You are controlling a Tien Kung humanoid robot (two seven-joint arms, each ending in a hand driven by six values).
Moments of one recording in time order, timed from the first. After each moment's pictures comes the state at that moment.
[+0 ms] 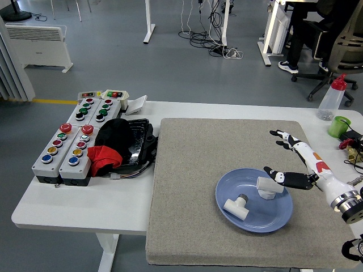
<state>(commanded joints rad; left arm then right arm) -0.23 0.00 -1.31 -0.27 1.41 0.12 0.52 0.39 -0.41 1.06 1.49 -1.33 -0.26 -0.02</state>
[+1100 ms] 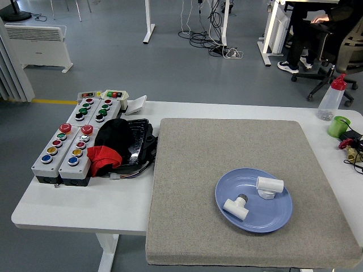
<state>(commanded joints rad) -0.23 0.00 -1.32 -0.27 1.43 0.11 0.52 0.13 -0.28 1.48 1.44 -0.59 -0.36 0.06</state>
